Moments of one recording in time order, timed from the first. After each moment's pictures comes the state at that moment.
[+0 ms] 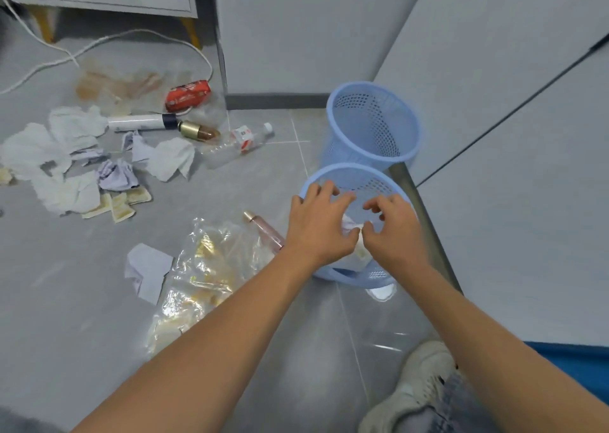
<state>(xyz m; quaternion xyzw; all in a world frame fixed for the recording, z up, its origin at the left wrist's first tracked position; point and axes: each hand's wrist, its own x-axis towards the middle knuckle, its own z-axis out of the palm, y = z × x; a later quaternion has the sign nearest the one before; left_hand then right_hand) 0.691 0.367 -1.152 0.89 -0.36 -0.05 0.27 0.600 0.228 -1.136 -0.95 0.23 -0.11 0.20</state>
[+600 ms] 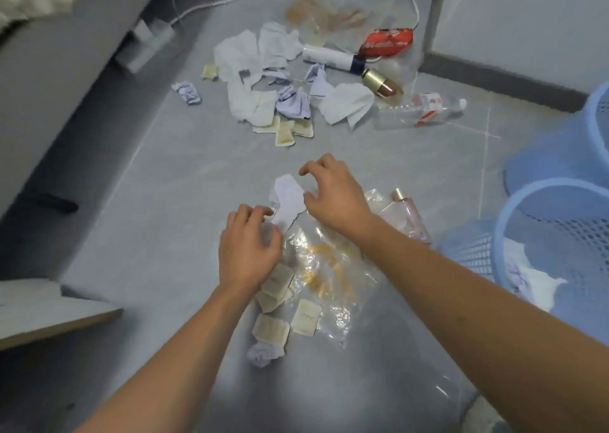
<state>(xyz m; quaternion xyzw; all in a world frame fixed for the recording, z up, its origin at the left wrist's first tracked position) 0.657 0.677 -1.291 0.95 0.11 0.00 0.30 0.763 0.506 -1.268 -0.95 -0.14 0.08 0.25</state>
